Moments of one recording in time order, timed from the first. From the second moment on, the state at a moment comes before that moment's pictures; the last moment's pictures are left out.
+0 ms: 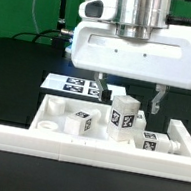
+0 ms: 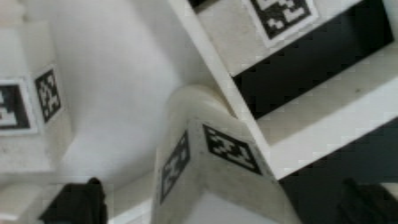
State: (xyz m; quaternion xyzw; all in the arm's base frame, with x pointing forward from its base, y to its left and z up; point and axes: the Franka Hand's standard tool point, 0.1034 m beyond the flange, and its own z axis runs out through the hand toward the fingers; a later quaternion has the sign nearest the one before) arm 0.632 0.026 0.082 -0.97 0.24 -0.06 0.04
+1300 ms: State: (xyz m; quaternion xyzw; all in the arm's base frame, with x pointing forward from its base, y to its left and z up) arm 0.635 0.020 0.081 -0.98 -0.20 -0.07 -0.01
